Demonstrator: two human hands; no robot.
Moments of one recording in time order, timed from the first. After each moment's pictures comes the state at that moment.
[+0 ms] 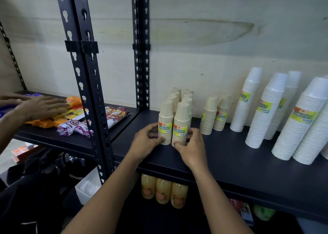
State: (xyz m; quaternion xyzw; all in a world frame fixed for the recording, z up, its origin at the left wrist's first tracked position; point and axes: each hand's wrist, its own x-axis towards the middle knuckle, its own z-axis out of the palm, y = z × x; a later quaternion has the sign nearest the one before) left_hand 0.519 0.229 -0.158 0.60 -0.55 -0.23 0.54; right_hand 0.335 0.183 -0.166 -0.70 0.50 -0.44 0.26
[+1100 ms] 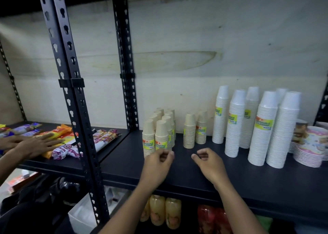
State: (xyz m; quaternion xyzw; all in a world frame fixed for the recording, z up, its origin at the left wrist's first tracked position) left_hand 0.398 0.268 -0.129 0.64 -0.55 -0.17 0.51; right_hand 0.211 0.169 -0.154 -0.67 0.51 -0.43 0.32
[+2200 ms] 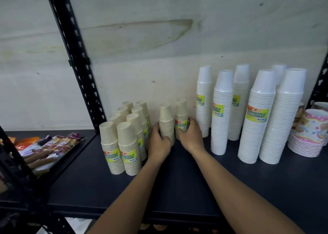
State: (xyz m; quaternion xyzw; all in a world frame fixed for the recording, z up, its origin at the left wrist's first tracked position) left_hand 0.347 0.083 -0.141 0.65 -0.50 -0.23 0.52; right_hand 0.231 0.024 -0.140 -0.63 0.54 -0.47 0.29
